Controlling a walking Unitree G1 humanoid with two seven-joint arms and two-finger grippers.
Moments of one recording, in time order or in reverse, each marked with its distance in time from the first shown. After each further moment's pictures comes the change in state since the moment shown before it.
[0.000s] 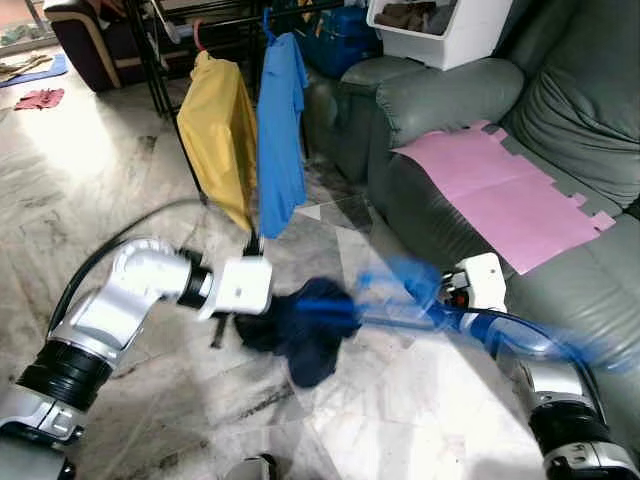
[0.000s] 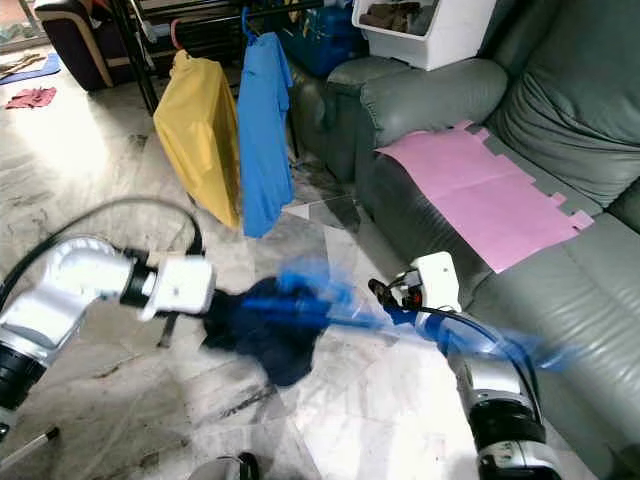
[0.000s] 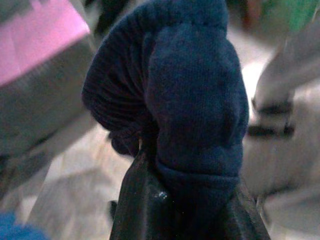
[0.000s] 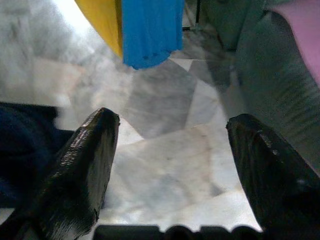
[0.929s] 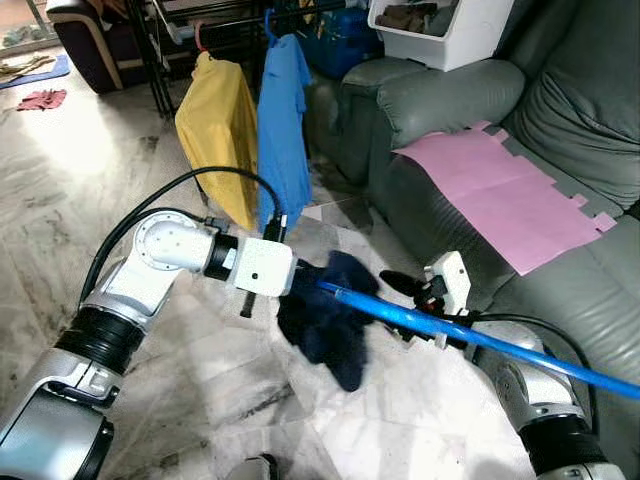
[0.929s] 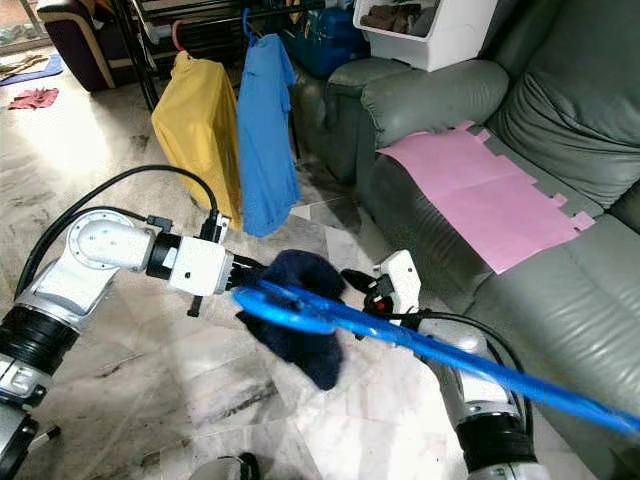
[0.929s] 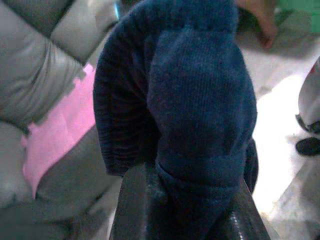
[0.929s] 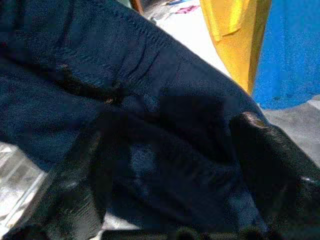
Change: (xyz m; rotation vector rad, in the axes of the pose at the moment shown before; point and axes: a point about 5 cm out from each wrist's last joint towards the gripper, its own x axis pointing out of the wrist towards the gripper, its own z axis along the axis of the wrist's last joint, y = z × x) left arm 0.005 0.033 0.051 0.288 -0.243 0.042; right arm -0.008 0.055 0.023 0.120 -0.151 0.526
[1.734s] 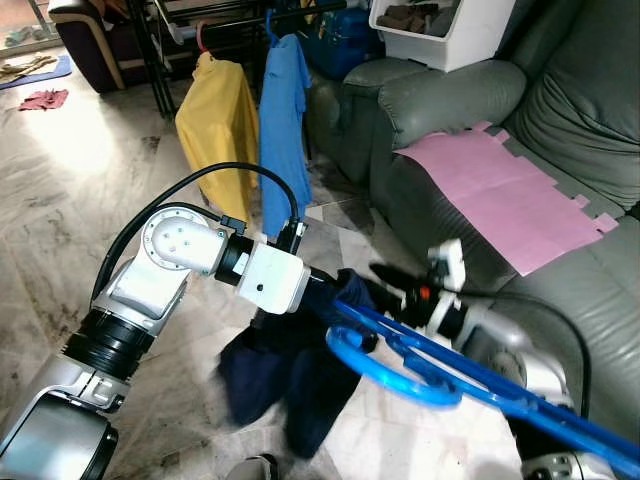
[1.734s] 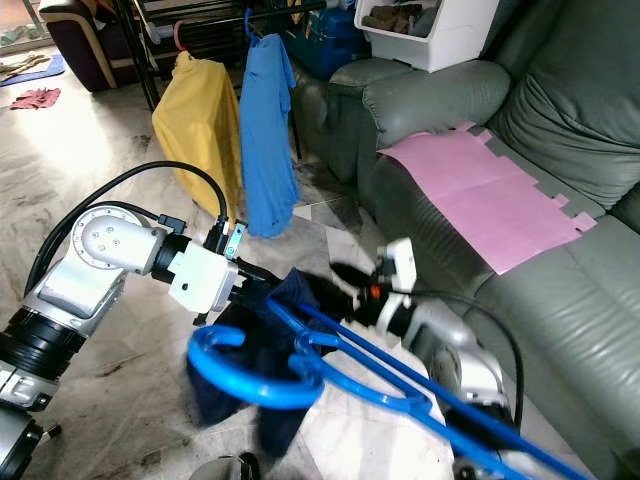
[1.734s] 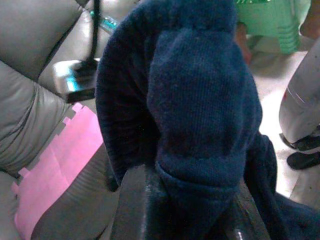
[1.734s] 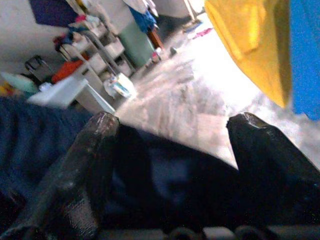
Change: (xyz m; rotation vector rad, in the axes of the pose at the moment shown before) left arm 0.009 -0.002 0.023 0.062 -0.100 -0.081; right arm 0.015 0.004 0.019 0.235 -0.138 0.069
